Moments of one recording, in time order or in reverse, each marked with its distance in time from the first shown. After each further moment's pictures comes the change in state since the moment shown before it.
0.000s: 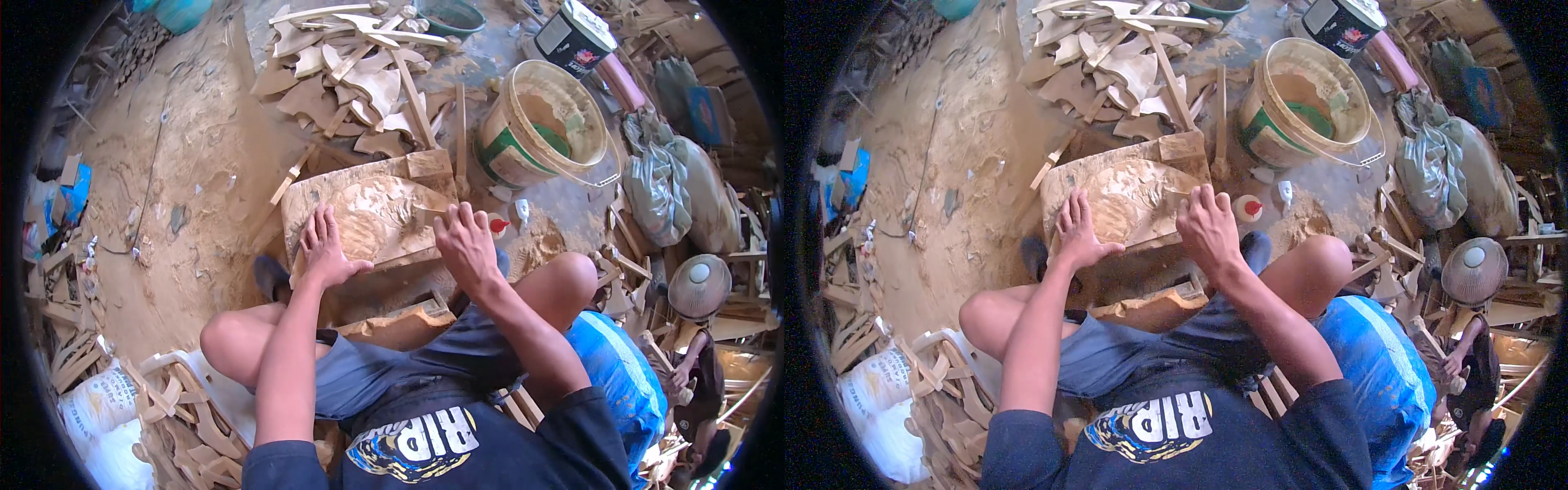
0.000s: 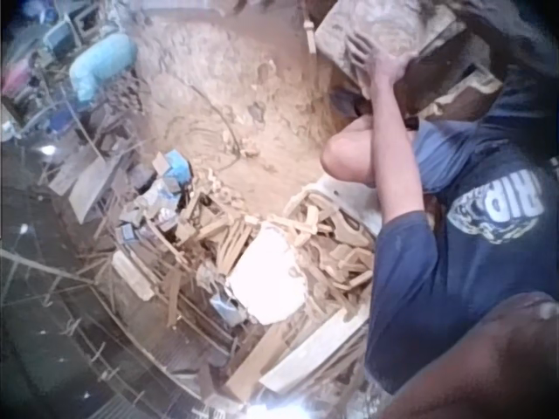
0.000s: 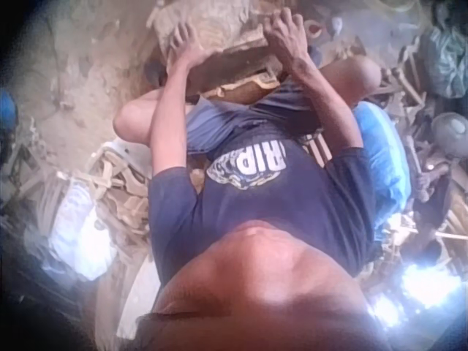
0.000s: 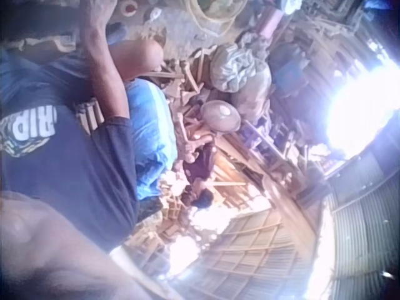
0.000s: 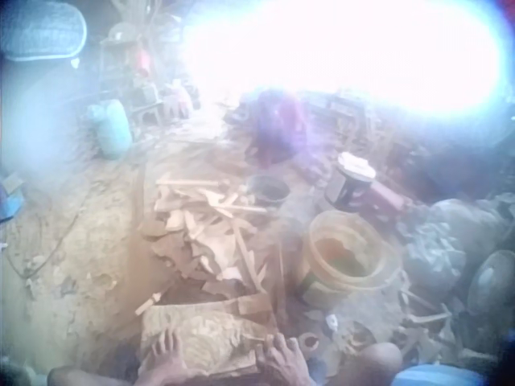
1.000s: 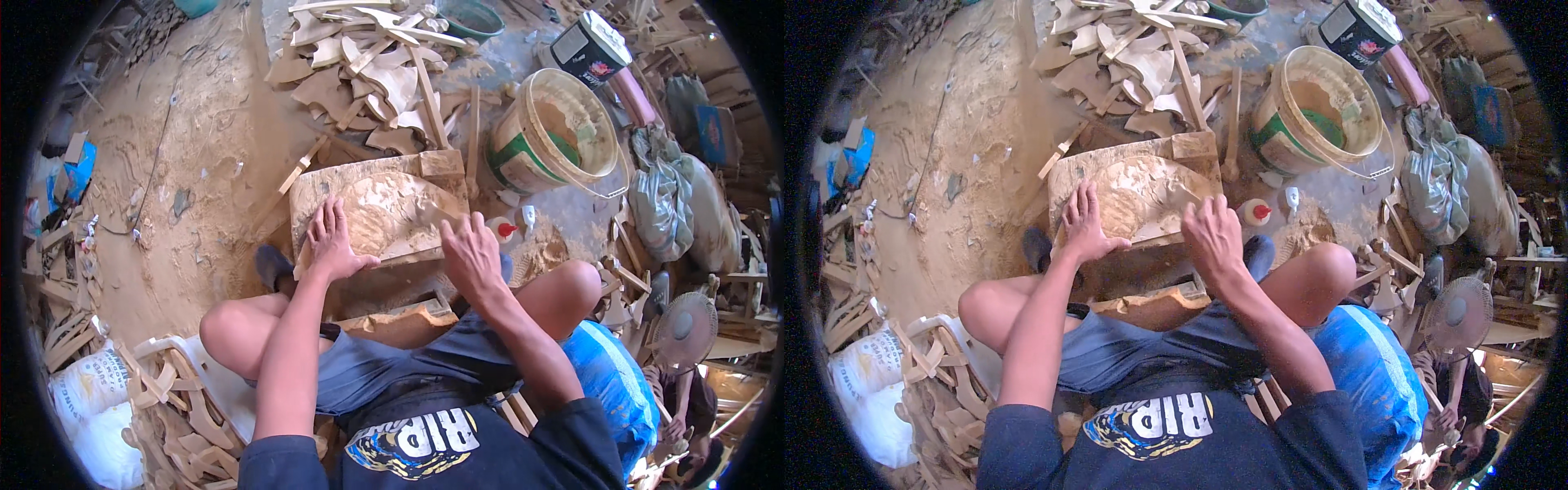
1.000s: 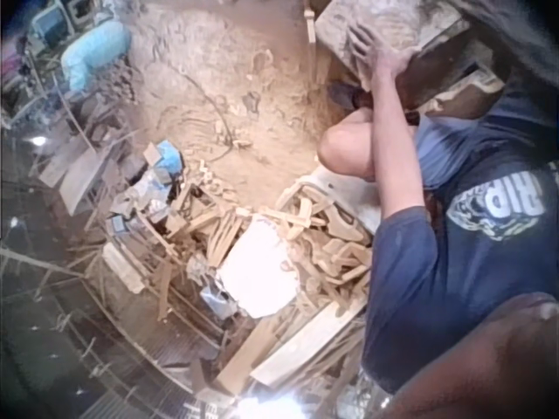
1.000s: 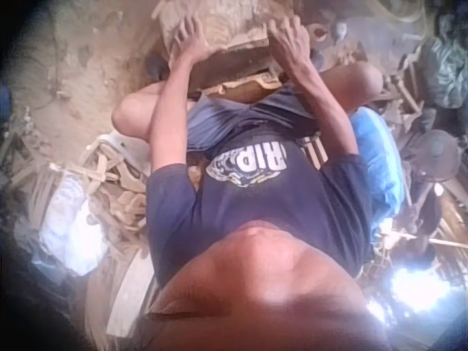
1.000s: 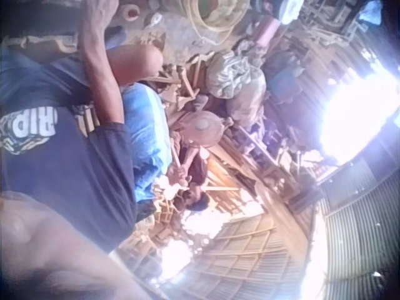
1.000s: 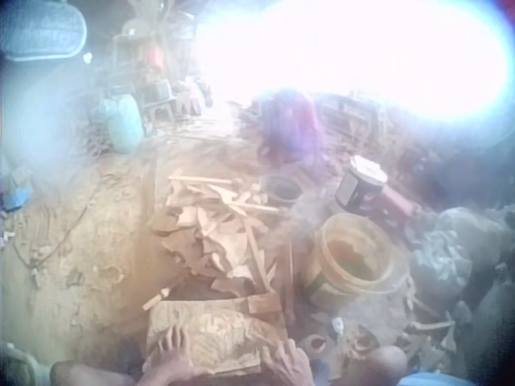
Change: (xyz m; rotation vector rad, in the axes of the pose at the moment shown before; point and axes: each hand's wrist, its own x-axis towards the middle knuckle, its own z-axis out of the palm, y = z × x) left_hand 0.001 -0.002 0.002 -0.018 0.024 0.011; right_hand -0.001 -0.015 -0.007 0.153 -0.010 0.093
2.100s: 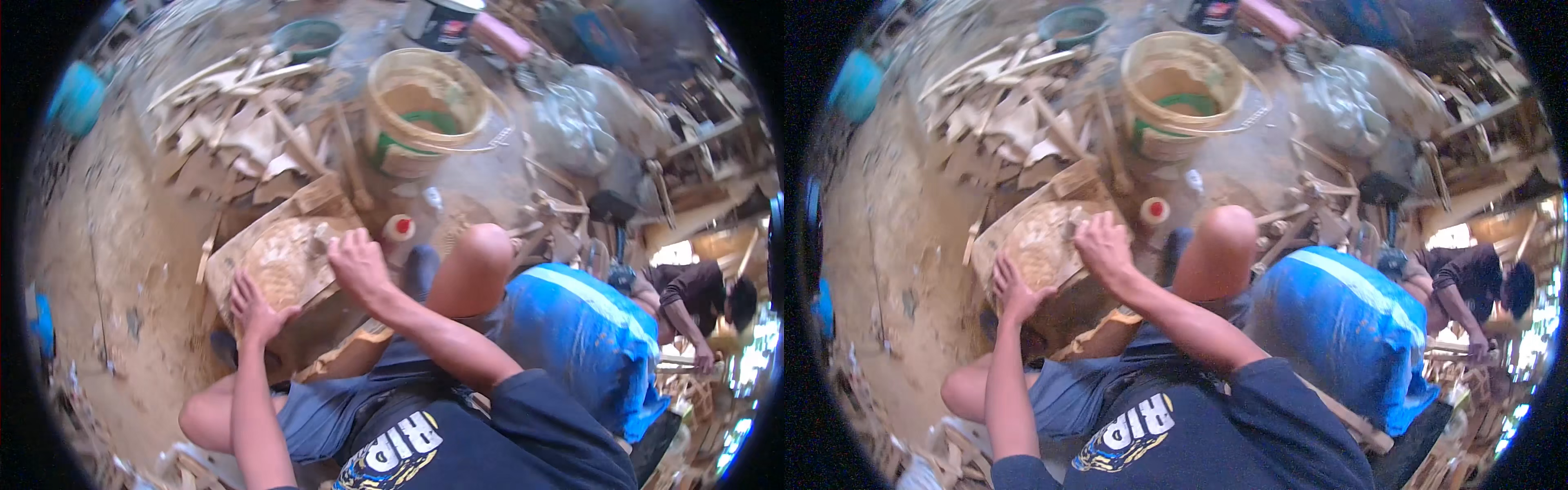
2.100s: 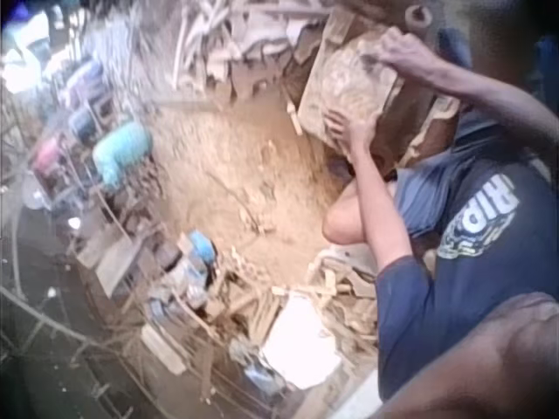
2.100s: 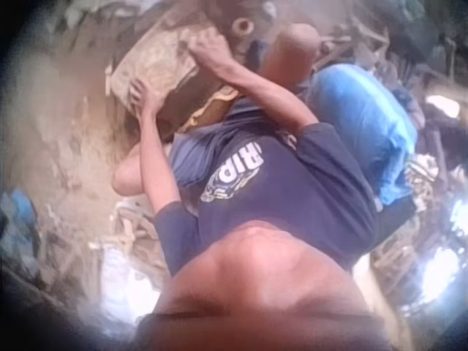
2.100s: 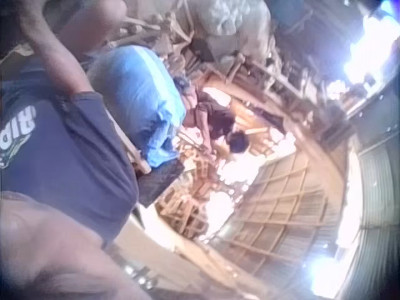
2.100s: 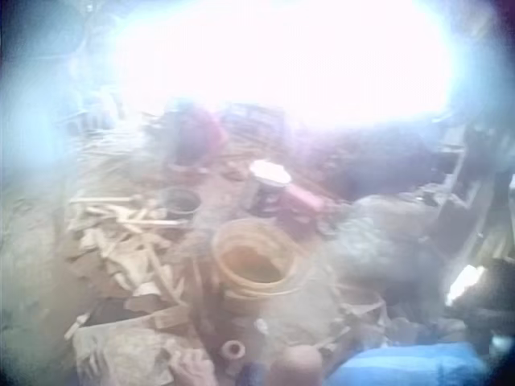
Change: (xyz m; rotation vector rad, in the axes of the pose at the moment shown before) left_hand 0.003 -0.001 0.011 0.058 0.048 0.034; right_hand 0.010 -0.006 0.038 0.070 0.033 0.299
